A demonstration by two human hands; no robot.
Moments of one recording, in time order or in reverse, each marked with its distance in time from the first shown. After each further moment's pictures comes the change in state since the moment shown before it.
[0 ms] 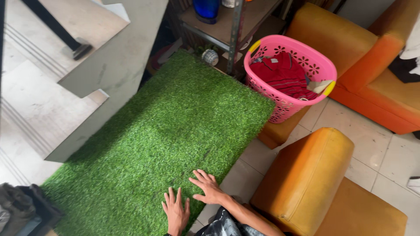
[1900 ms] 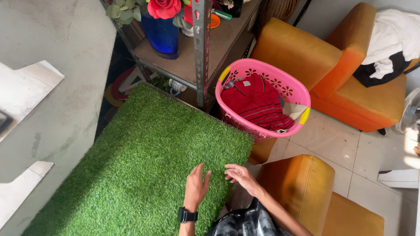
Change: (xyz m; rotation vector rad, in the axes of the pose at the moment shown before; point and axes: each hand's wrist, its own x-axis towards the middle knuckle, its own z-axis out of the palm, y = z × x) left_hand 0.296 0.281 -0.012 -0.463 -0.156 0.365; right_hand 0.016 0.191 -0.266 0.981 0.376 0.498
